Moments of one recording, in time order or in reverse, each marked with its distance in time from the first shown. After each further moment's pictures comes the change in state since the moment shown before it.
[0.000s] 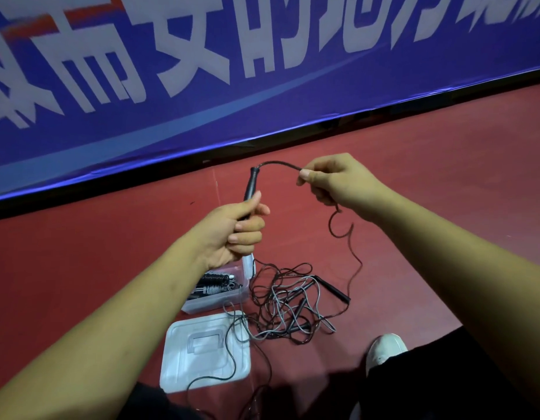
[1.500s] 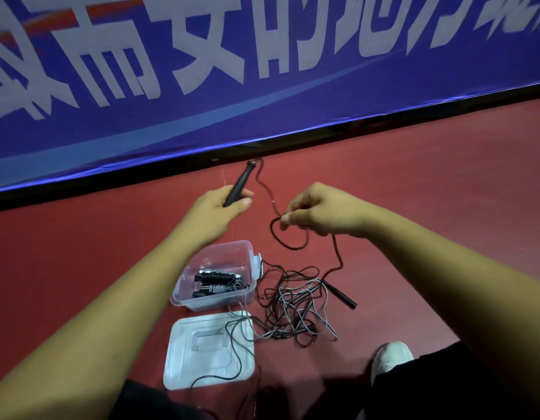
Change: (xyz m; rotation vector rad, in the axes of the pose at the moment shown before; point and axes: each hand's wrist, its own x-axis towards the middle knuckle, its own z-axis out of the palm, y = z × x) left_hand -0.018 0.022 -0.042 1.070 0.467 0.360; right_hand -0.005 -0.017 0.044 -0.259 -0.385 0.032
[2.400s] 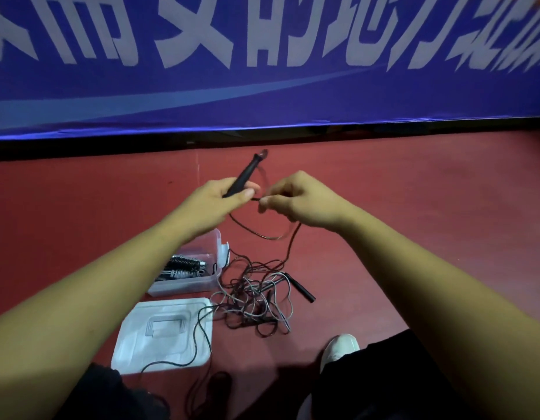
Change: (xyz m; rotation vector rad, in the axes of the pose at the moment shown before) left_hand -0.006 0.011 0.027 -0.101 -0.100 0.074; right_hand -0.008 -0.010 -0.003 -0.091 0.074 -0.067
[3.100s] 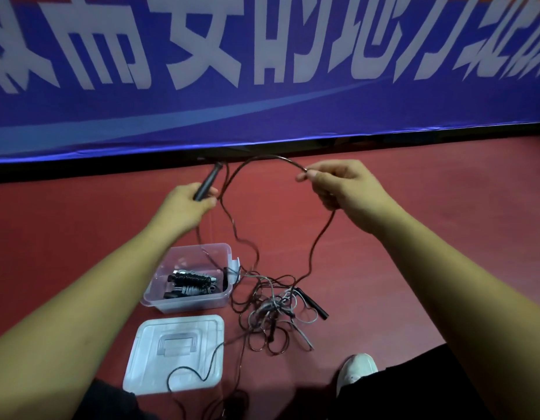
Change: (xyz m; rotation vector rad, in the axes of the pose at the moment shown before) left_hand 0.021 -0.031 -0.041 0.039 0.291 -0.231; right_hand 0.004 0.019 -0.038 0.417 0.314 -0.018
